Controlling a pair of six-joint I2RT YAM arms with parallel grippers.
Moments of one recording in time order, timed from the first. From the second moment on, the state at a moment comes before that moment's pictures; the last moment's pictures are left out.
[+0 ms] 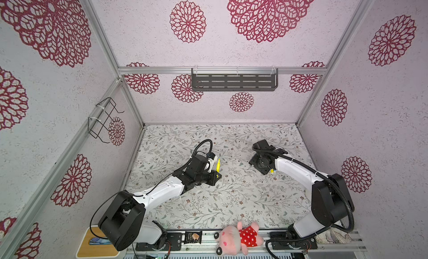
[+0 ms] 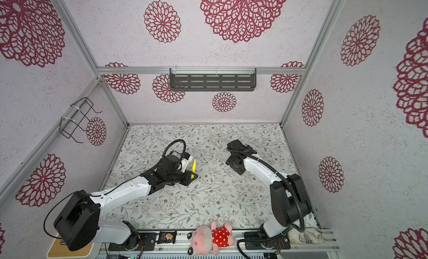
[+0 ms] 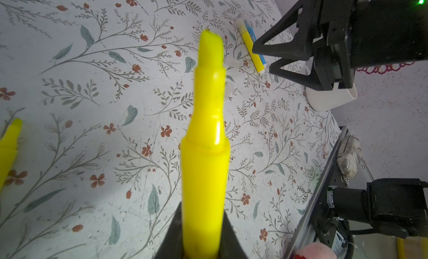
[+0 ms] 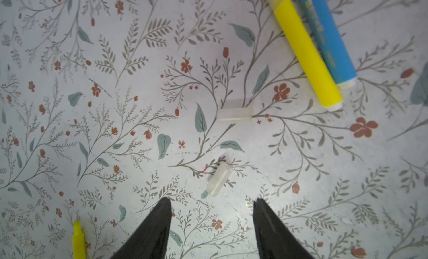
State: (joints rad) left arm -0.66 1.40 0.78 -0.10 0.30 -0.40; right arm 0.45 1.58 1.09 -0.67 0.15 1.12
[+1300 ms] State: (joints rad) left arm -0.66 1.35 0.74 -0.10 0.29 -0.40; right arm 0.45 1.82 1.17 -0.64 0.01 1.19
